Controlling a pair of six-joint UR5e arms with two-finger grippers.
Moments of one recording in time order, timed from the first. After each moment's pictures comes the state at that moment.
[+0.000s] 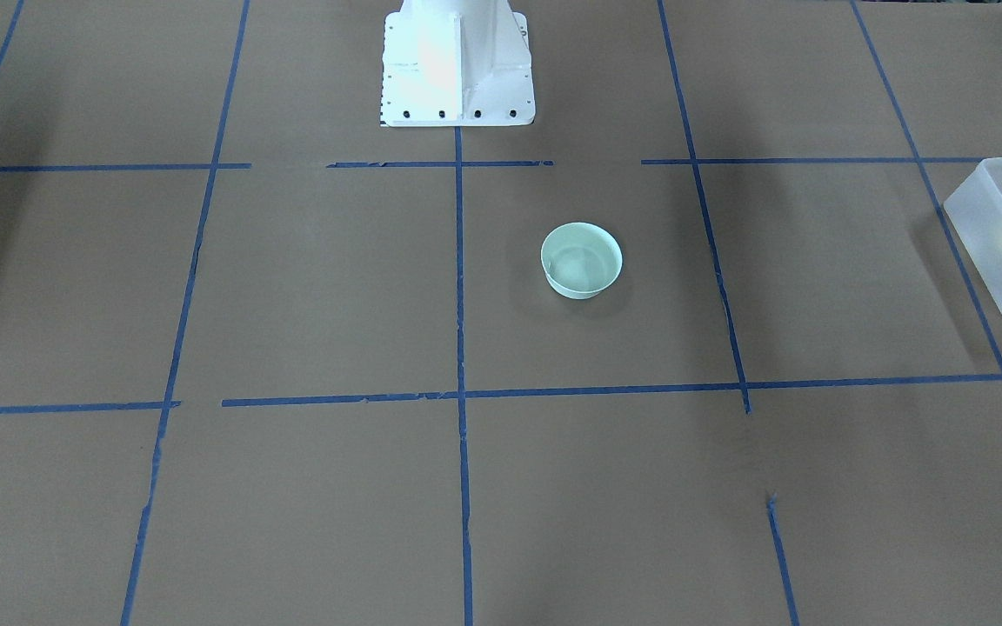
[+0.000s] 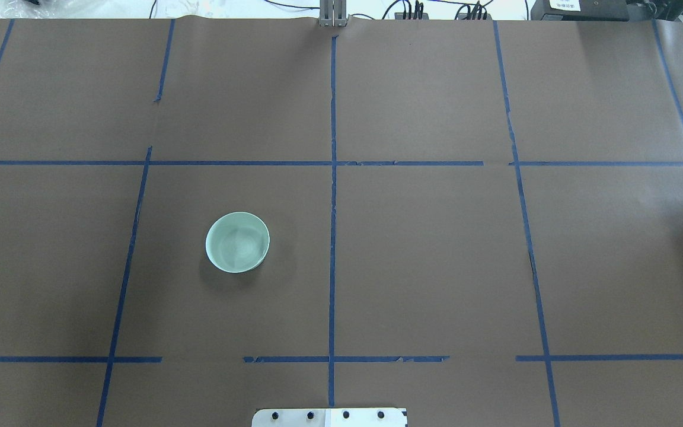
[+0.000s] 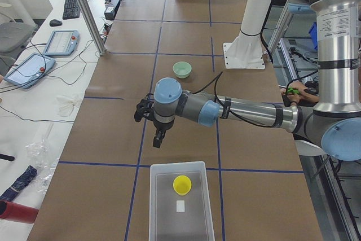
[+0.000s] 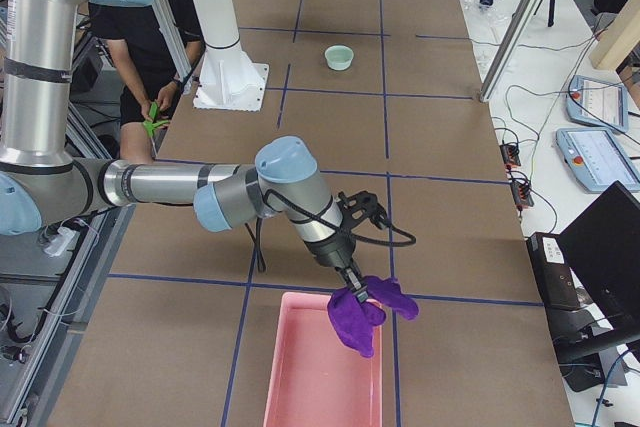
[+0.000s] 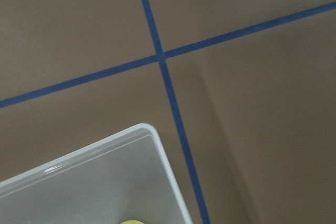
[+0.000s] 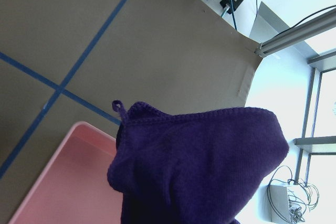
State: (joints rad) left arm -1.46 -1.43 -1.88 -1.77 -2.35 -0.13; right arm 1.79 -1.78 1.81 -1.23 2.02 -0.46
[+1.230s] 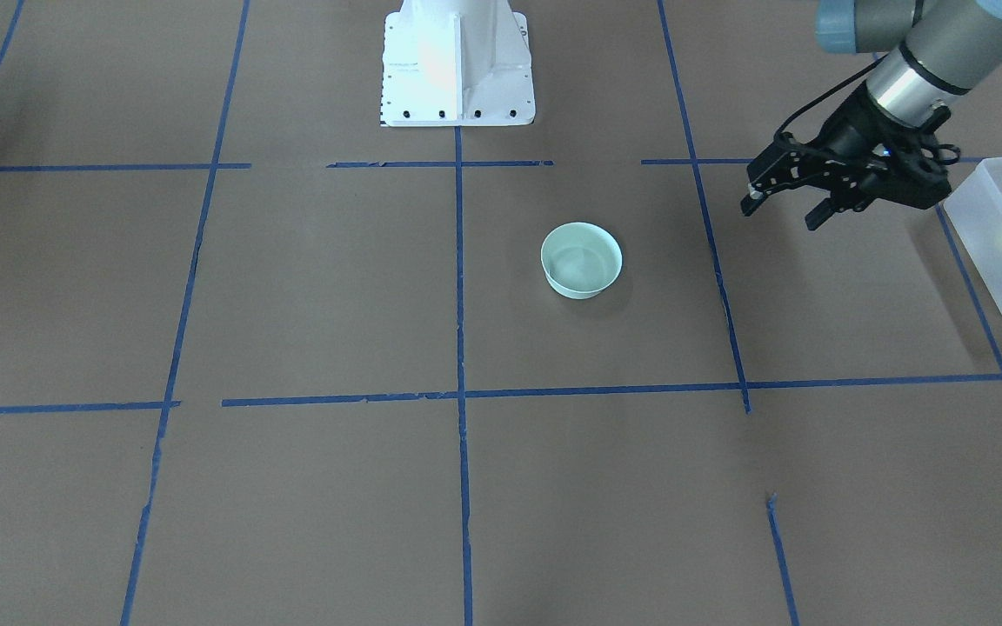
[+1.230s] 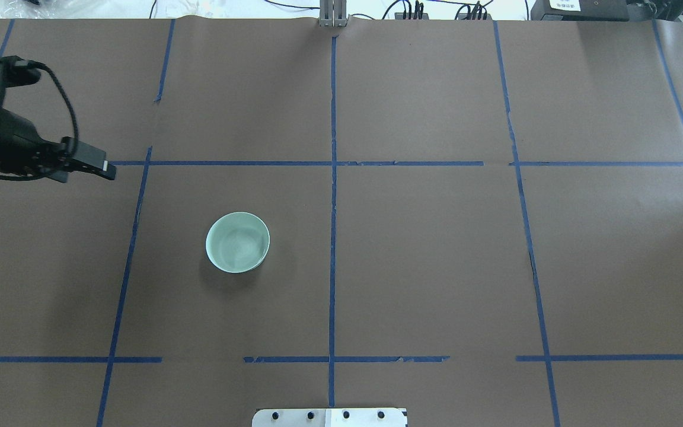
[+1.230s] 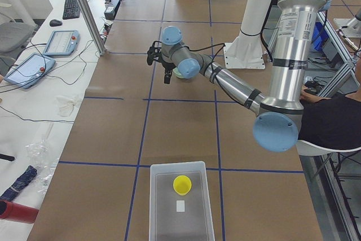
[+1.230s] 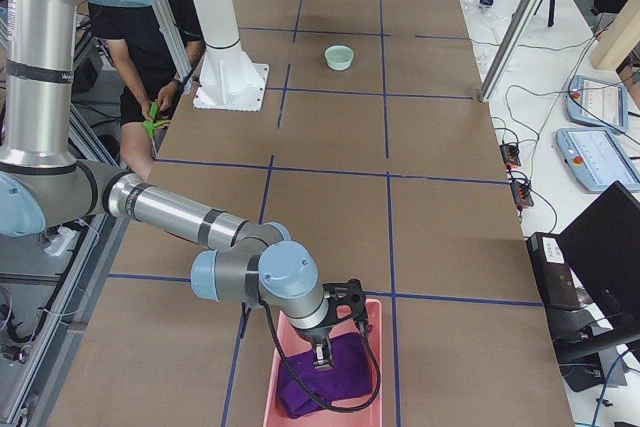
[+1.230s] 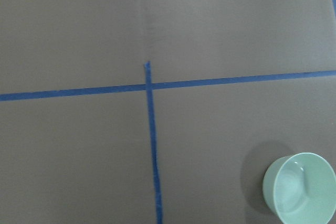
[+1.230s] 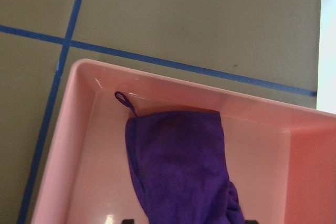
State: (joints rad) left arm -0.93 -1.73 -2.02 -1.90 -2.24 -1.00; right arm 1.78 -1.75 1.55 -1.28 2.27 -0.25
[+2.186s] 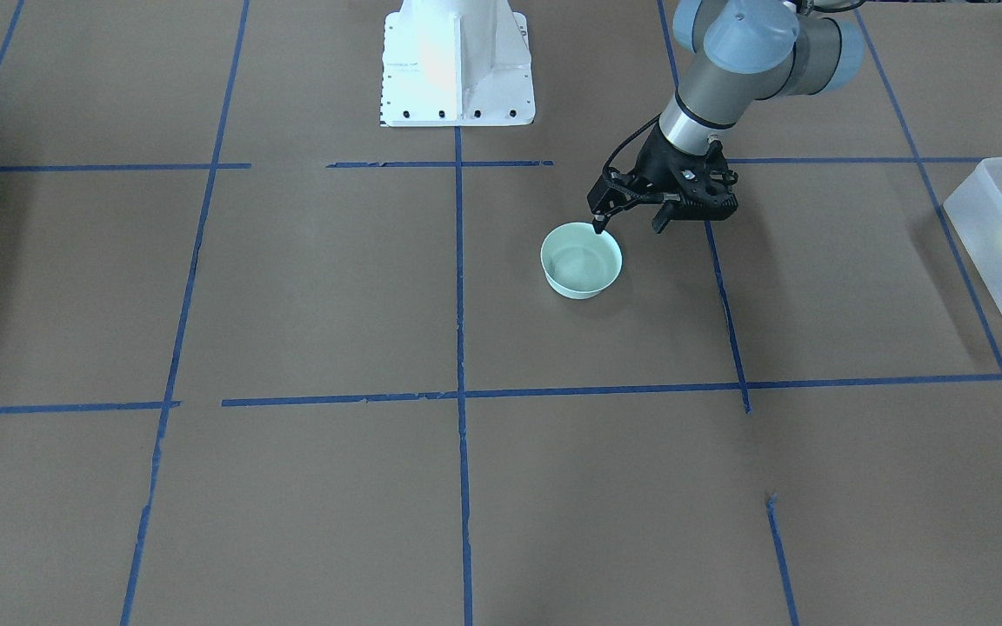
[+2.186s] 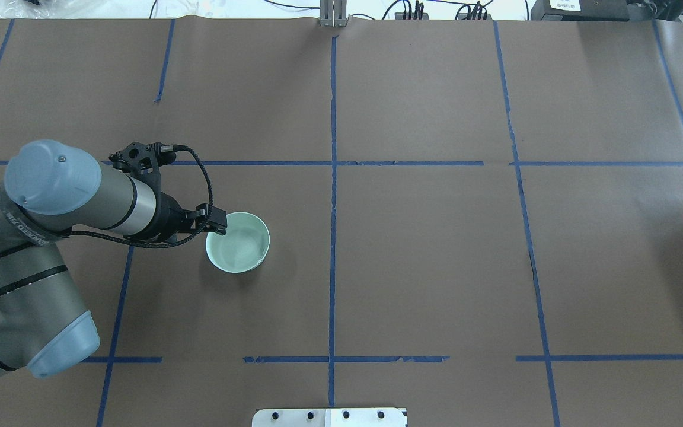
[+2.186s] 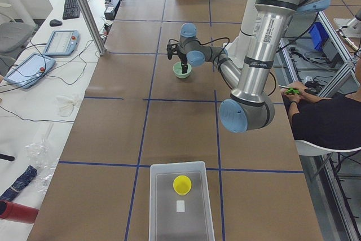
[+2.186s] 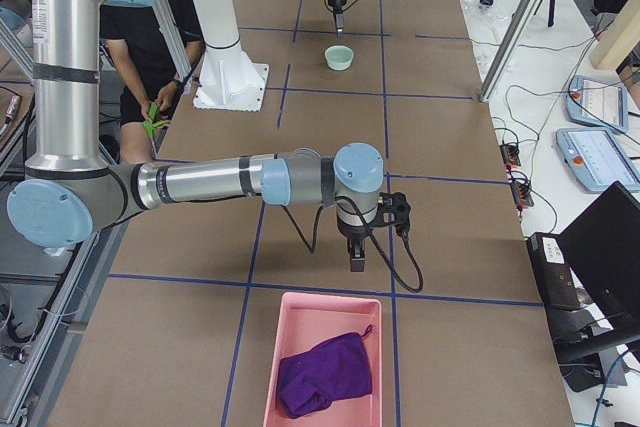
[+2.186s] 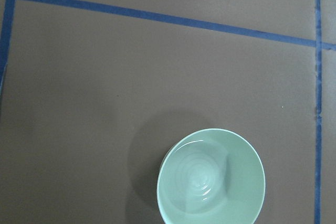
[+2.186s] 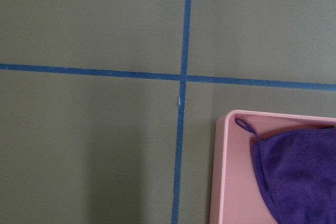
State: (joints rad) left arm -0.60 -1.86 -1.91 -1.89 -1.95 -1.36; right arm 1.55 -1.64 1.81 -1.65 2.36 0.02
